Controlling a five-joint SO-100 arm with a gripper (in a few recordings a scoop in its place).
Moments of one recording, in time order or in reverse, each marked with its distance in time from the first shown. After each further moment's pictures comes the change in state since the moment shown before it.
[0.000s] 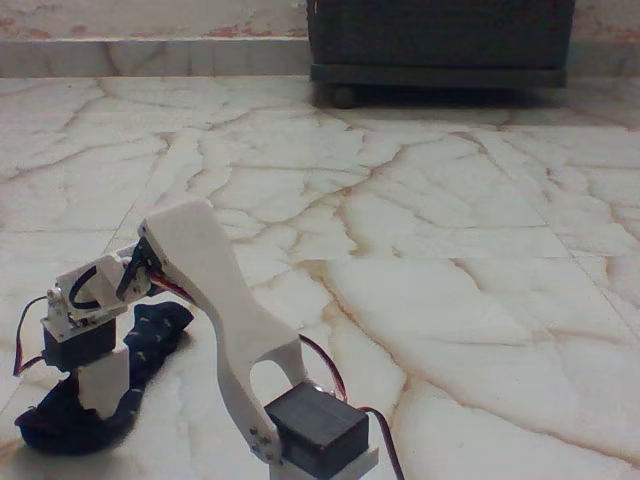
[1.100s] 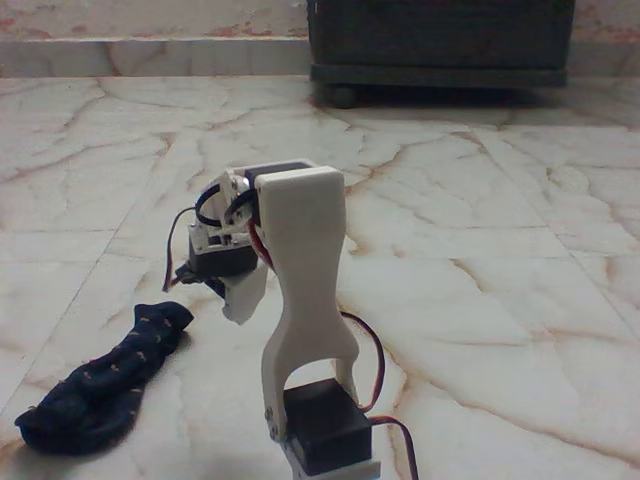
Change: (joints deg) arm 24.6 38.6 36.1 -9.3 -30.5
